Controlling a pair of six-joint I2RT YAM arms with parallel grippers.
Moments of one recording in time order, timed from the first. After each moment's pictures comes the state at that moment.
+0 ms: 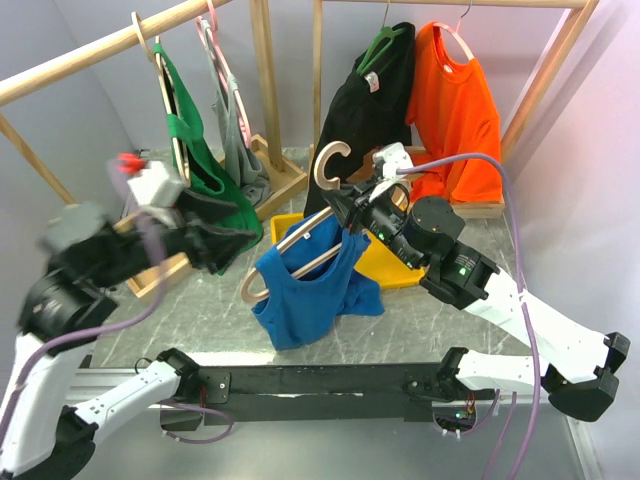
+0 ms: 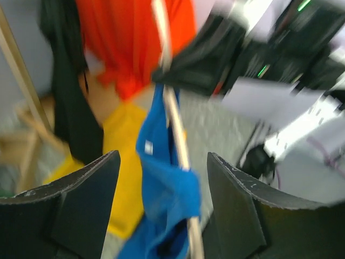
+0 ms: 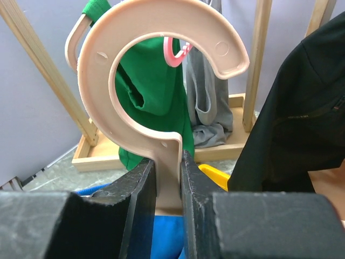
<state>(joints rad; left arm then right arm) -0.55 0.82 1.52 -0.63 0.43 -0.20 0.94 1.06 1.22 -0.06 0.22 0.12</state>
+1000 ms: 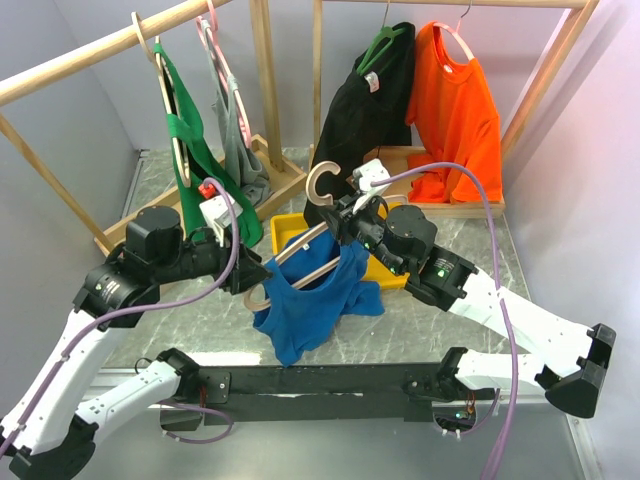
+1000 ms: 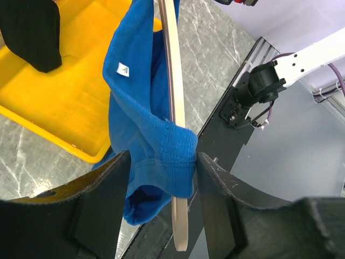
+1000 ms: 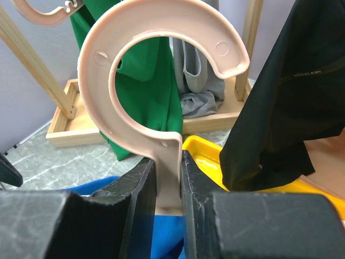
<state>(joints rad) -0.55 0.81 1.20 -0.78 0.52 -0.20 0.94 1.09 1.09 -0.02 0.25 0.12</state>
